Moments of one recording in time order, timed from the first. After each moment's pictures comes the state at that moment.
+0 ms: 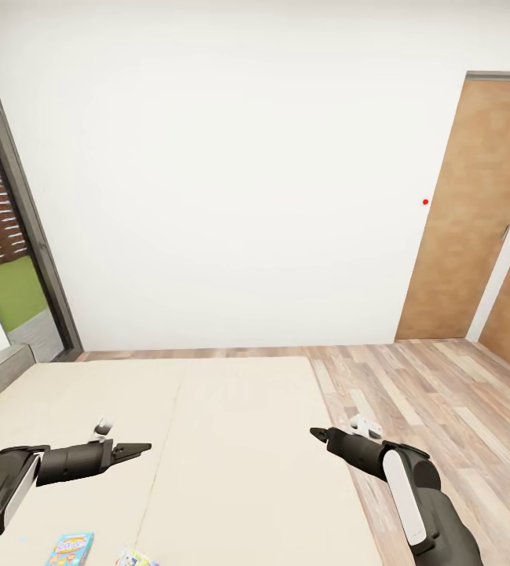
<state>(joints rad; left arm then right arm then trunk) -0.50 0.36 0.16 -0.76 0.07 0.76 -1.34 -0.32 0.07 -0.18 -1.30 -0.35 0.88 0.15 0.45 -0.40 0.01</state>
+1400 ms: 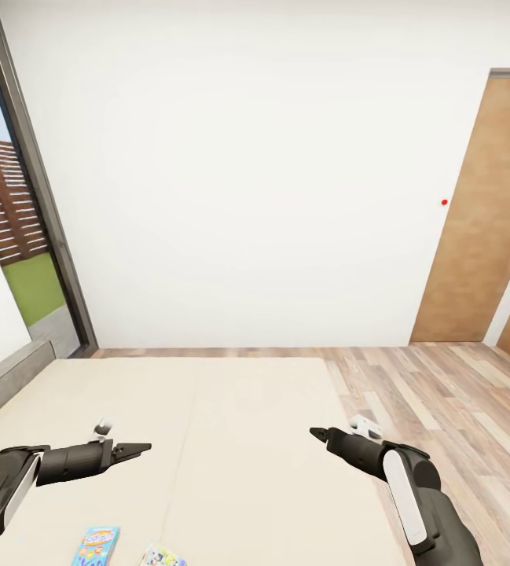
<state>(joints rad) -0.50 0.36 0.16 -0.76 0.07 0.76 -1.34 -0.32 0.07 -0.18 -1.30 -0.36 0.88 0.15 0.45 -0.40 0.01</state>
